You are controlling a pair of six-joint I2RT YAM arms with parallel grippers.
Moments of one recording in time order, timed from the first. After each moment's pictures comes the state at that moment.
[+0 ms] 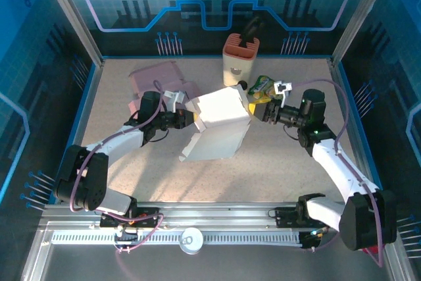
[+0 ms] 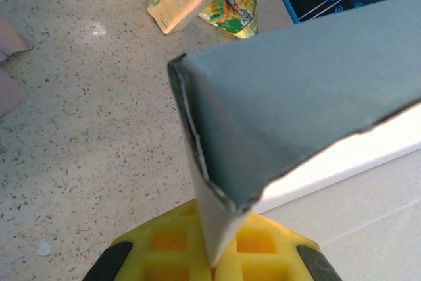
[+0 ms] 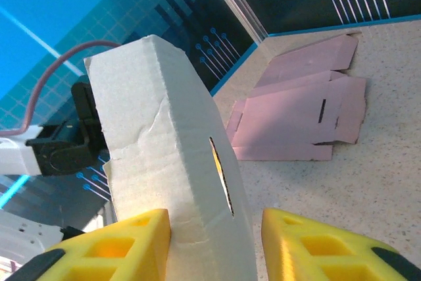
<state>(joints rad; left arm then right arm) -0.25 1.45 0.75 0.12 0.68 -0.44 0.15 1.12 0.73 0.14 -0.89 0.45</state>
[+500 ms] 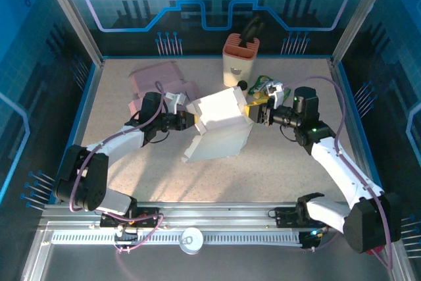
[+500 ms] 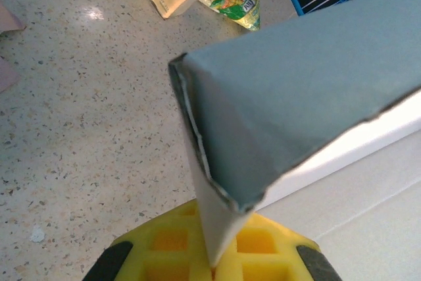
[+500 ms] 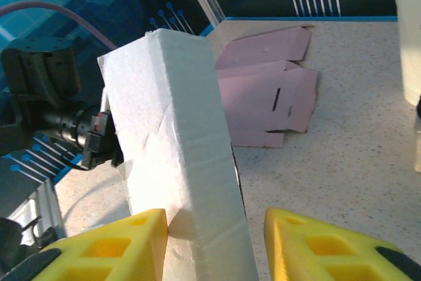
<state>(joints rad) -0.27 1.45 0.75 0.08 0.68 -0.43 0.24 1.10 0.81 -0.10 -0.68 0.24</state>
